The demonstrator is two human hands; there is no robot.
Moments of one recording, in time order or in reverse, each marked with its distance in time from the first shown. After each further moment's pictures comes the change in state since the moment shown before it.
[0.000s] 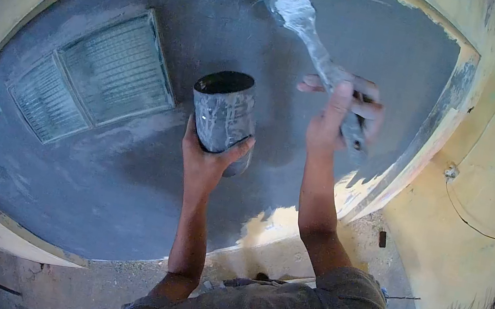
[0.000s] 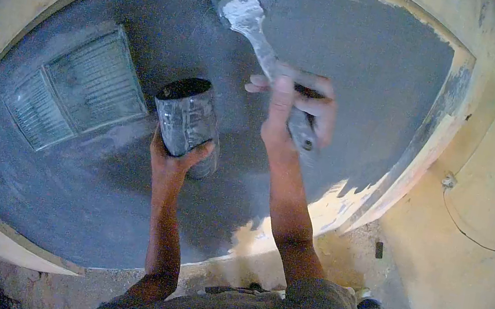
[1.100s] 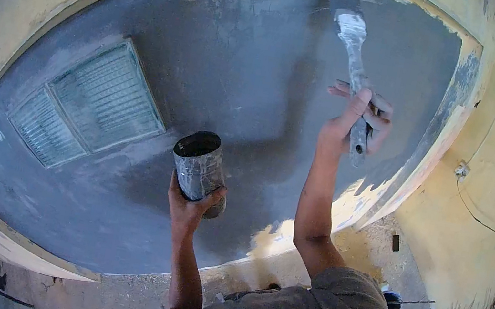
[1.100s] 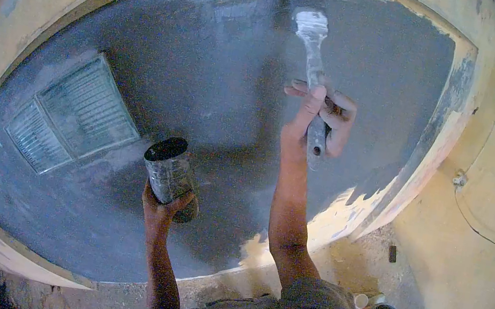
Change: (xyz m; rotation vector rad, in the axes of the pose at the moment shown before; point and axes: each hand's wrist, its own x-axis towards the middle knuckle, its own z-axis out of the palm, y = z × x) left_hand -0.032 -0.060 -0.035 0.076 0.055 -0.181; right_hand 0.008 0.039 -0.030 -0.257 0.324 0.034
